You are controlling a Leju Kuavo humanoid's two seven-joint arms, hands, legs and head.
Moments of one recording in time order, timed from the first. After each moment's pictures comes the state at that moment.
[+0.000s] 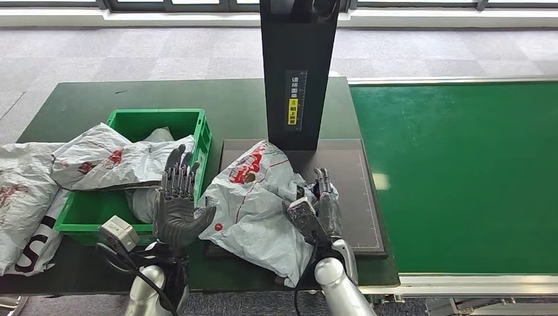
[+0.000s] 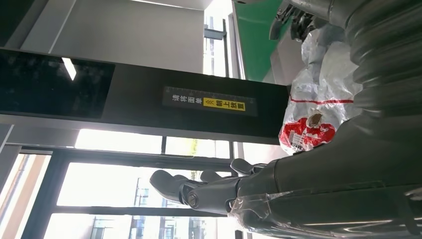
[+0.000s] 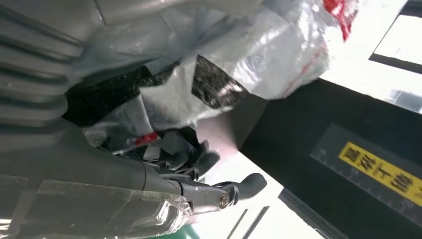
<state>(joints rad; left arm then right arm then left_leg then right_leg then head) -0.05 -0.32 -0.08 -1.43 0.01 -0.16 -0.70 -0.27 0.32 0.23 -0.71 0.70 -0.41 -0.60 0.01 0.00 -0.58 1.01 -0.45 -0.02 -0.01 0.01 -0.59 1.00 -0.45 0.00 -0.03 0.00</state>
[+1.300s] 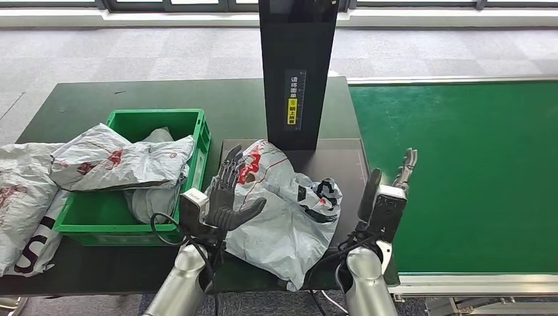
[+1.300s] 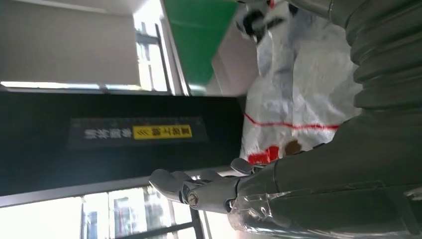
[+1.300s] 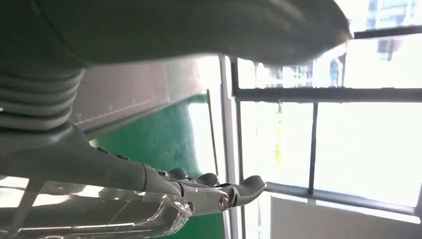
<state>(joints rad) -0.32 -0.32 -0.24 -0.96 -0.14 0.09 -0.70 -0.15 0.29 0.23 -1.22 0.26 -0.65 -0.70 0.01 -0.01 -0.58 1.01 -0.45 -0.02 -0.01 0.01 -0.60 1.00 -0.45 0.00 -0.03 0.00</state>
